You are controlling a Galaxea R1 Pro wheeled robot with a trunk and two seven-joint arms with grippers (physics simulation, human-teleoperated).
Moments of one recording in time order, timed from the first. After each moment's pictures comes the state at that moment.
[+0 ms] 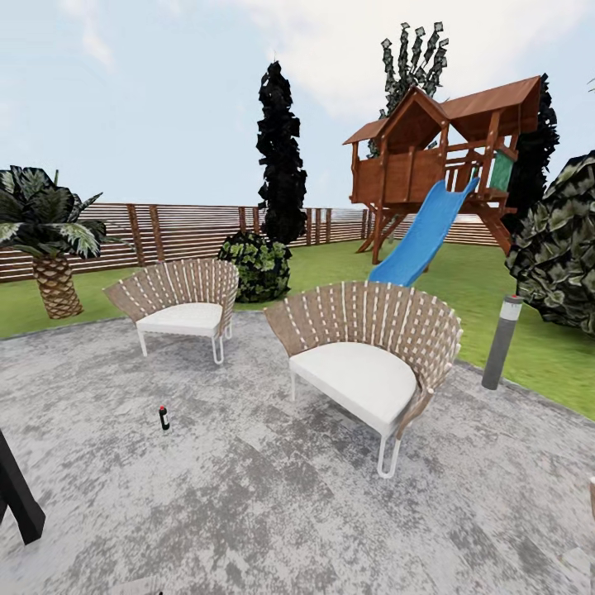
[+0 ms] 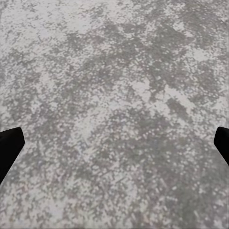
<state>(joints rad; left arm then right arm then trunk) -0.21 0.11 0.12 -0.41 0.09 -0.16 0.00 -0.11 -0.10 -0.04 -0.44 0.00 -0.24 0.00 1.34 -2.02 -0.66</state>
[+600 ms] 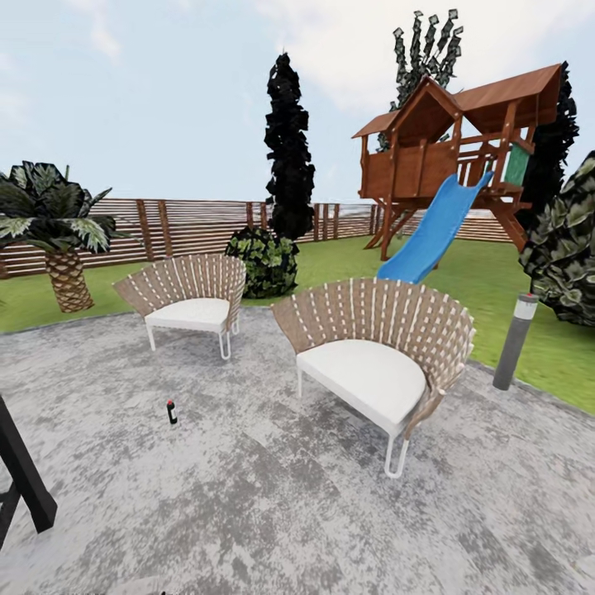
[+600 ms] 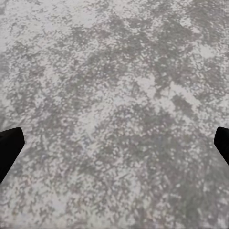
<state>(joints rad) -0.21 0.10 0.12 -0.42 0.09 -0.16 0.00 -0.11 -0.10 -0.04 -0.45 0.00 -0.24 0.00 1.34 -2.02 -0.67</state>
